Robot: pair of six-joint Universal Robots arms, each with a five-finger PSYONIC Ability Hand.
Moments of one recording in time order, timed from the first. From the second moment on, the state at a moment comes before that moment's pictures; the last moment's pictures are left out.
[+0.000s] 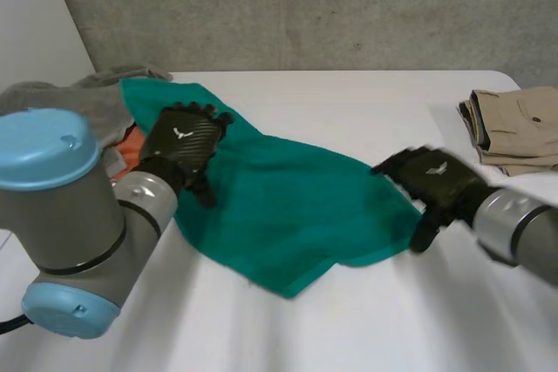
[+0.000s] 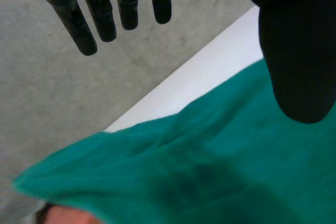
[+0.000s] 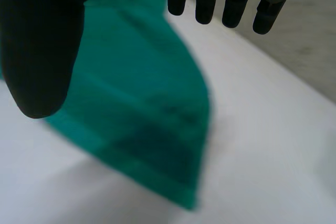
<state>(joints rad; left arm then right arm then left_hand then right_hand) 4.18 -1.87 -1.61 3.34 -1.63 3.51 1.80 -1.33 1.68 0.14 1.15 2.65 0.20 0.22 0.22 0.22 0.05 0.23 0.21 0.21 0.21 0.04</state>
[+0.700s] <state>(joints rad) 4.46 -1.80 -1.70 3.46 -1.41 3.63 2.25 -0.94 1.44 -0.12 1.52 2.77 0.20 0.22 0.22 0.21 0.04 1.12 1.18 1.18 1.19 0.97</state>
